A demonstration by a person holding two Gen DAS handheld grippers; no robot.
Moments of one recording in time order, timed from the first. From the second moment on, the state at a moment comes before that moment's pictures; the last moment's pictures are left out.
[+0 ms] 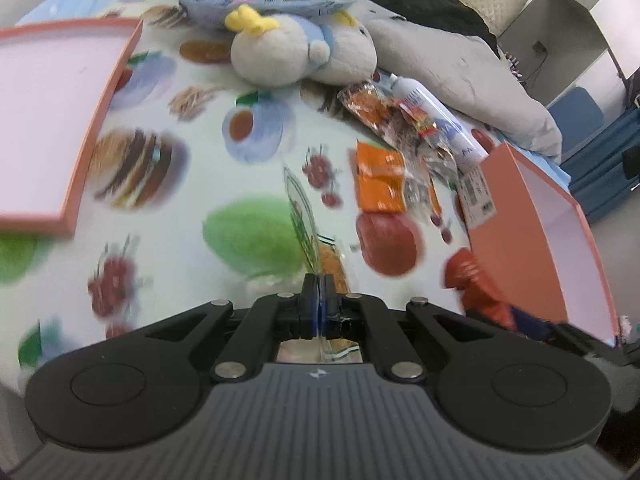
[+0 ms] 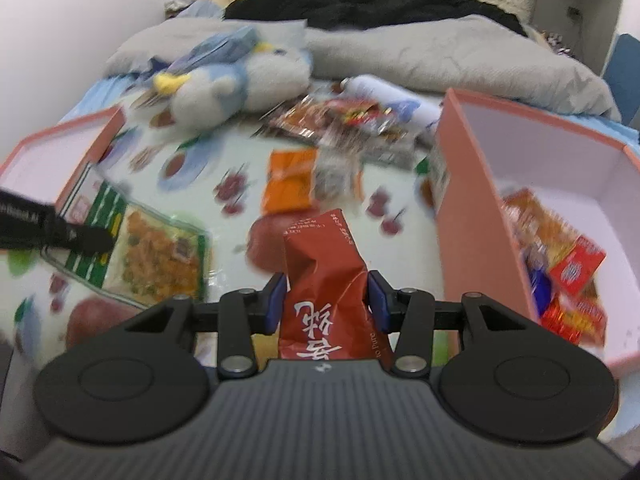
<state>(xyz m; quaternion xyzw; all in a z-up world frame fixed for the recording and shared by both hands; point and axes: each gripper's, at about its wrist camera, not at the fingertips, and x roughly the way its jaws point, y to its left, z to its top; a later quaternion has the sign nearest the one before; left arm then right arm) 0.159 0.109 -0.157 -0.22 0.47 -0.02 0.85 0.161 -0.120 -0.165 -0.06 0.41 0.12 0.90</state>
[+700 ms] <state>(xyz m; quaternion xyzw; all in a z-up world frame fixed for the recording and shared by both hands) 0.125 0.105 -0.181 -0.24 0.51 -0.01 0.83 0.114 -0.088 -0.217 -0.06 0.44 0.20 0.87</state>
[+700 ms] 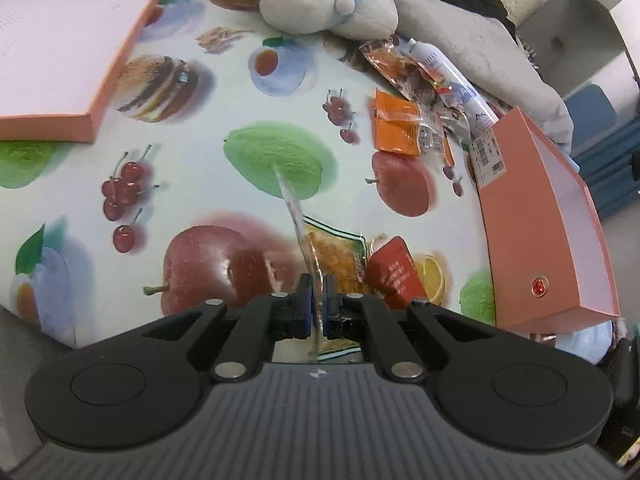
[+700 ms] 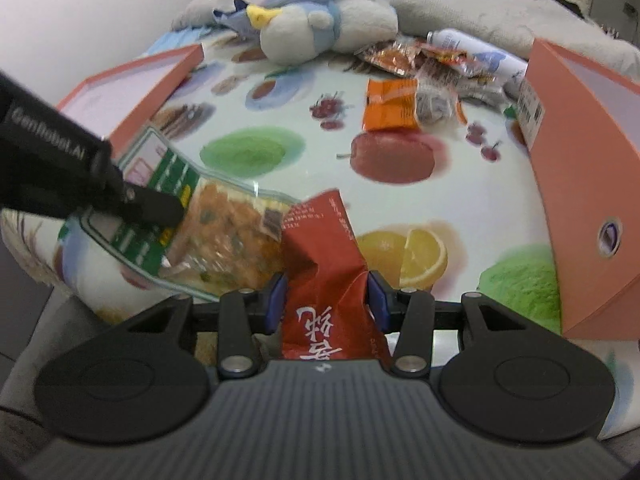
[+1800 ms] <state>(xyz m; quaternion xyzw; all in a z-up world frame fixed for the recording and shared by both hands) 0.155 0.066 -0.221 -0.10 0.52 -0.03 0.85 0.110 -0.092 -0.220 -0.07 0.45 0.18 0.87</state>
